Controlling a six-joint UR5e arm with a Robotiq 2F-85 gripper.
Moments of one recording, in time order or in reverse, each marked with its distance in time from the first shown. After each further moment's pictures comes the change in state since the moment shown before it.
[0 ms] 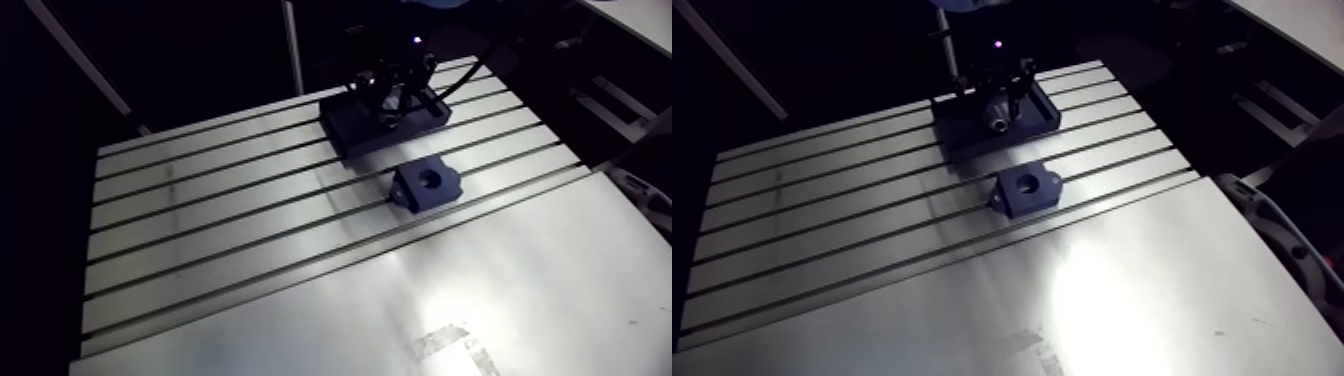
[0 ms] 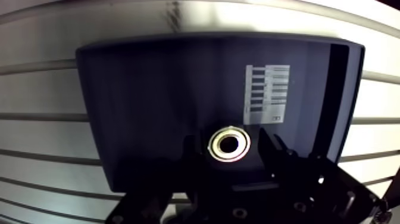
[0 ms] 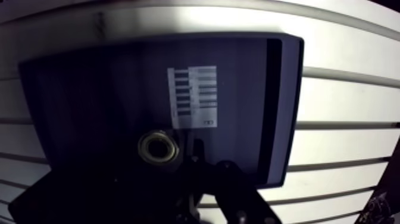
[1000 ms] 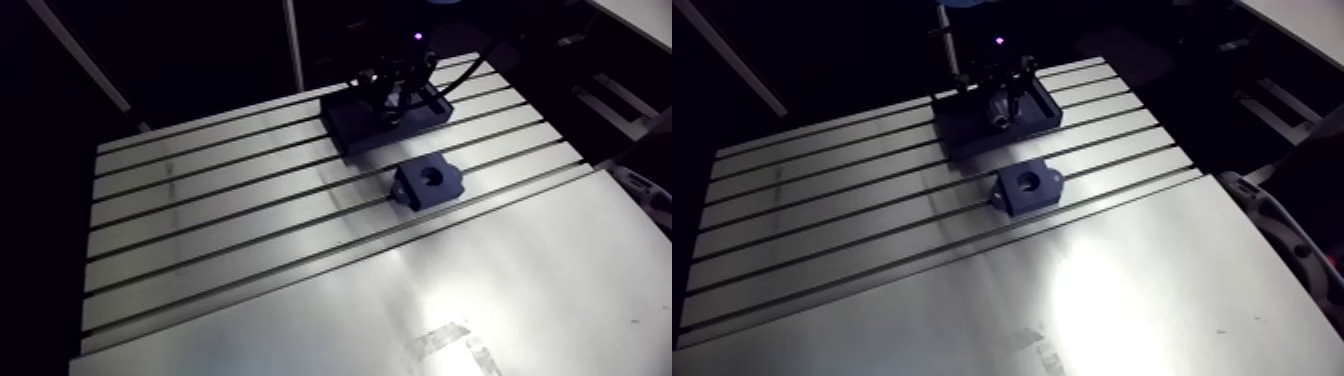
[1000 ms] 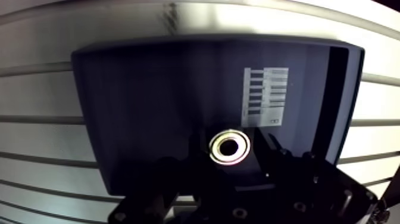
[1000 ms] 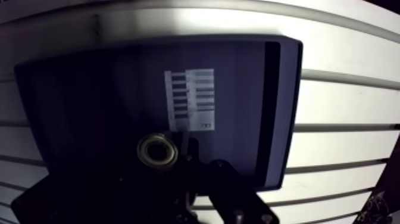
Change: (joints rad) arm 0.002 0.009 -0.008 0.001 -0.010 0.000
